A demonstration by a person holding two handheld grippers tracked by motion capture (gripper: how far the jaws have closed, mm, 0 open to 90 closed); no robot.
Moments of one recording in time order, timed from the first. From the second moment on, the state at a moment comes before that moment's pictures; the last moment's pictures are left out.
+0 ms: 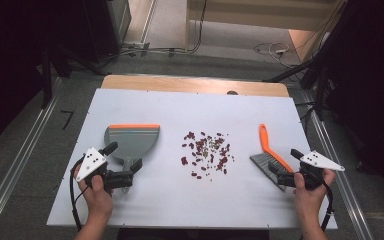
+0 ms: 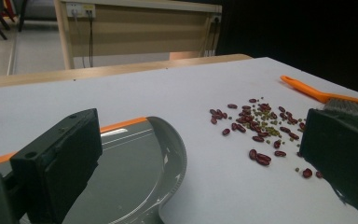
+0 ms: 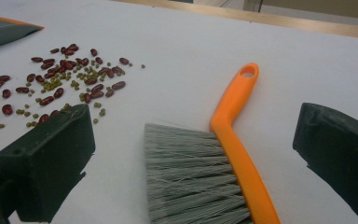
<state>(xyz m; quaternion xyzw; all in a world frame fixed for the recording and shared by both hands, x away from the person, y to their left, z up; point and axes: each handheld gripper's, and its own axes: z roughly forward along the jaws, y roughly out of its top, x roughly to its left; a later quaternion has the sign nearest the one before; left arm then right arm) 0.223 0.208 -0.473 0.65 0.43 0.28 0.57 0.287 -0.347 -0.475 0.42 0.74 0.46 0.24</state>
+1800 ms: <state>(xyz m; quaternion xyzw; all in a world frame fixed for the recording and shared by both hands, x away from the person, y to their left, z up) 0.222 0.199 -0.473 0.67 0.41 0.27 0.55 0.380 -0.311 -0.467 0.59 0.75 0.28 0.12</state>
